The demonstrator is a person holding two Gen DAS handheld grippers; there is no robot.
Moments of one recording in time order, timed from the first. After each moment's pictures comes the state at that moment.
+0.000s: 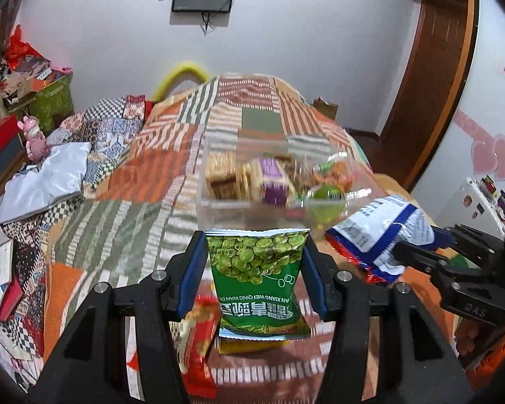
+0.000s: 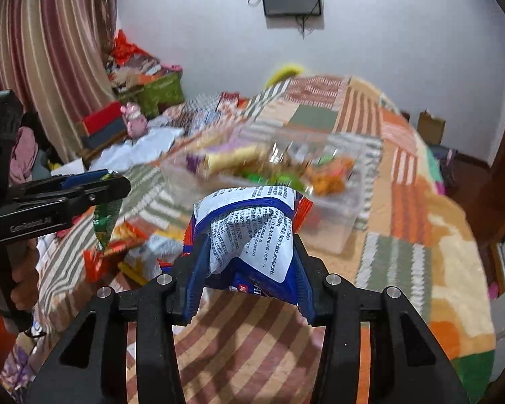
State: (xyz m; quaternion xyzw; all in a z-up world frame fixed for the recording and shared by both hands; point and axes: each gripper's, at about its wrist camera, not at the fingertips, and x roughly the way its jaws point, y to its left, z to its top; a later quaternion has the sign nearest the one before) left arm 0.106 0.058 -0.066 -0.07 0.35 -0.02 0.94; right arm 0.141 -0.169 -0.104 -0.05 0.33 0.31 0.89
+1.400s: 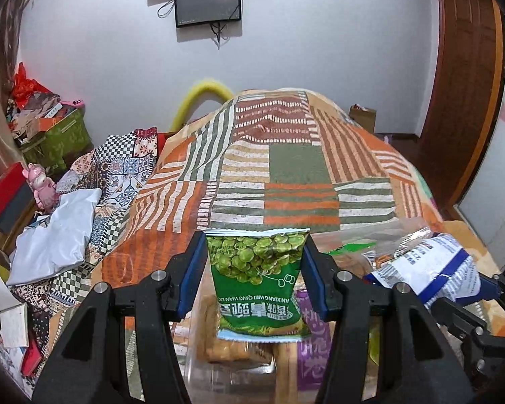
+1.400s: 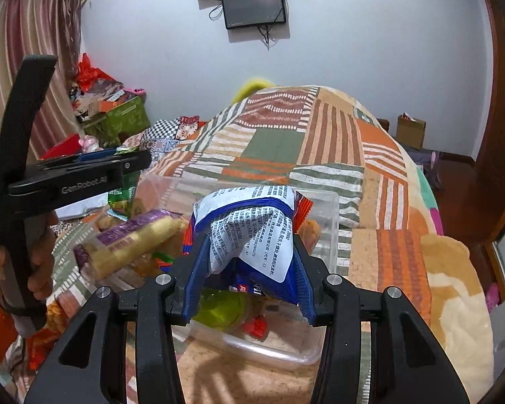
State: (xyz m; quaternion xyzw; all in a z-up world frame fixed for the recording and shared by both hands) left arm 0.291 0.049 -0.081 0.00 0.34 0.06 0.94; right arm 0.246 -0.157 -0.118 -0.02 0.32 0.25 0.91
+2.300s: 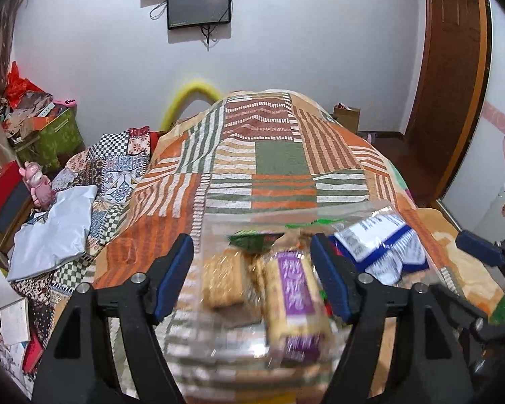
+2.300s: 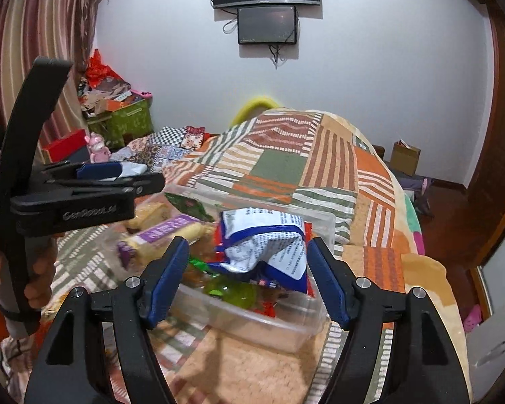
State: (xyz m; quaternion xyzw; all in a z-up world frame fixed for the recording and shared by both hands) left arm 0.230 0.050 -0.052 -0.01 0.34 0.03 0.94; right arm 0.207 -0.152 -0.082 -0.06 0.28 0.25 0.92
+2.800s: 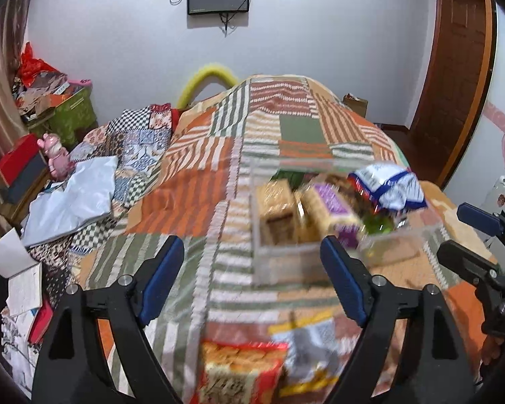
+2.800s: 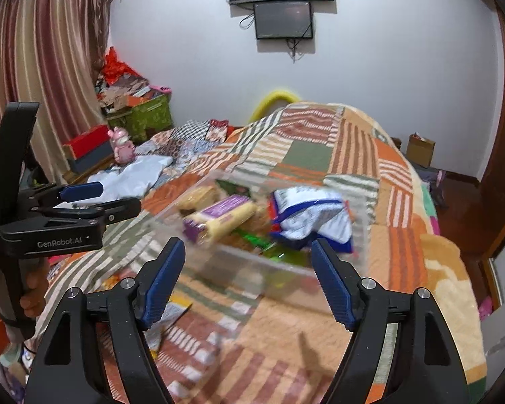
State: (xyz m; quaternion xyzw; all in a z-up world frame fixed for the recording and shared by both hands) left arm 0.147 0.093 -0.064 -0.03 0.37 0.04 0.93; right arm 0.164 -0.132 -0.083 -0.05 0.30 0.29 0.91
